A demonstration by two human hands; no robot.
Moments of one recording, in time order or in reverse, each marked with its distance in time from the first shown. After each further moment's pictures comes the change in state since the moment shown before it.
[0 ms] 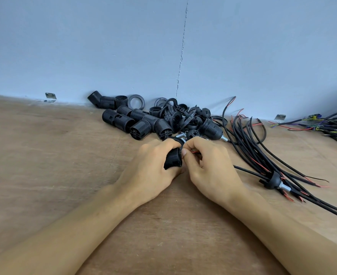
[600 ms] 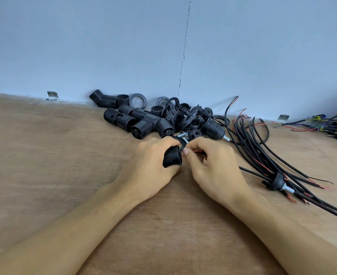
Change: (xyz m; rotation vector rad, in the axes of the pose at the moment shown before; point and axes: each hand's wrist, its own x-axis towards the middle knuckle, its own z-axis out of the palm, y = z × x) left_hand 0.004 -0.018 0.010 0.020 0.060 0.009; right_hand -0.001 0.000 -0.003 0.029 0.047 0.049
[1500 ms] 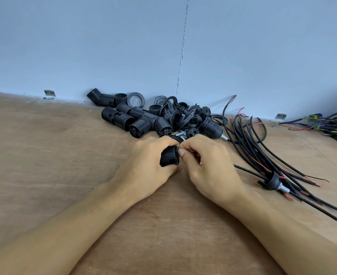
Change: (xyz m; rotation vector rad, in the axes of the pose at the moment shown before) left_hand -0.001 -0.001 -0.002 -0.025 0.013 0.028; right_hand 0.000 -0.002 -0.002 -0.046 -0.043 -0.145
